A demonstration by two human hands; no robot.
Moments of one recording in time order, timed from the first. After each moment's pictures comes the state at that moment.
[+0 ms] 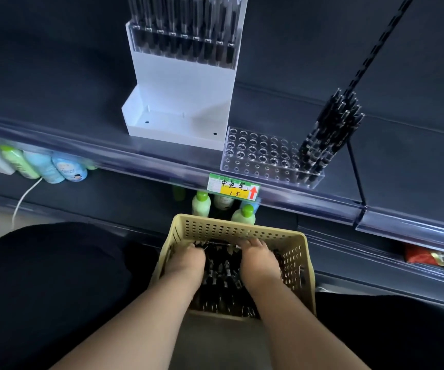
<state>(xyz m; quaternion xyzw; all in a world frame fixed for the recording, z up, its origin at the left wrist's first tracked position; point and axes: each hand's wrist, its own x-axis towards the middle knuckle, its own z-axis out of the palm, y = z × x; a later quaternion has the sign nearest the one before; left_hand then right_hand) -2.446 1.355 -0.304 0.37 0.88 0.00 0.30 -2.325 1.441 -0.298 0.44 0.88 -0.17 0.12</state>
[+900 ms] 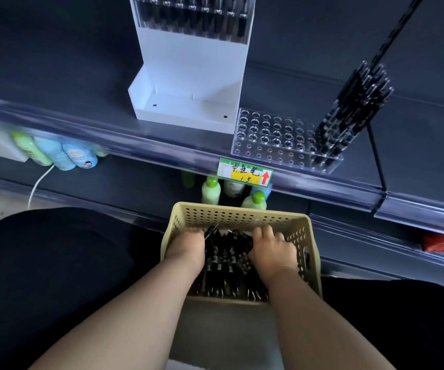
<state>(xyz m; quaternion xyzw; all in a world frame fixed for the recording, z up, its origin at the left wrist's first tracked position) -2.464 1.346 -0.313 0.37 0.89 -0.04 0.28 -2.322 1.443 -0.316 0.40 0.90 -0.03 0.16</state>
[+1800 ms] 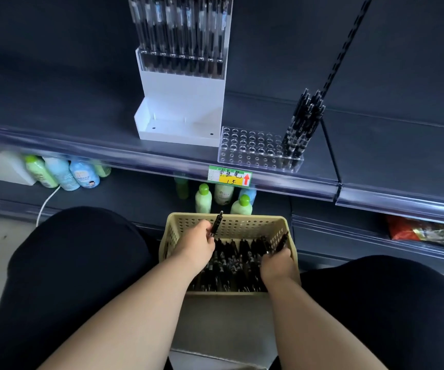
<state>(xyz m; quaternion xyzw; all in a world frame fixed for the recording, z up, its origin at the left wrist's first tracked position) -2.435 1.326 -0.265 0.37 0.87 0.23 0.25 -2.276 1.404 -0.288 0.74 0.60 -0.32 -0.03</state>
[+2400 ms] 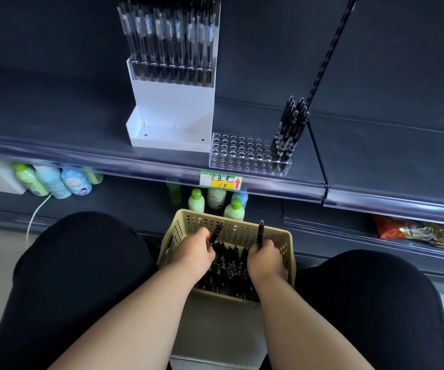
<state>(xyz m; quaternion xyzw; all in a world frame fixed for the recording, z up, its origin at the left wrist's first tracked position) -2.422 1.327 -0.262 0.40 0.87 0.17 0.24 -2.288 1.399 -0.269 0.69 0.65 -0.32 -0.04</state>
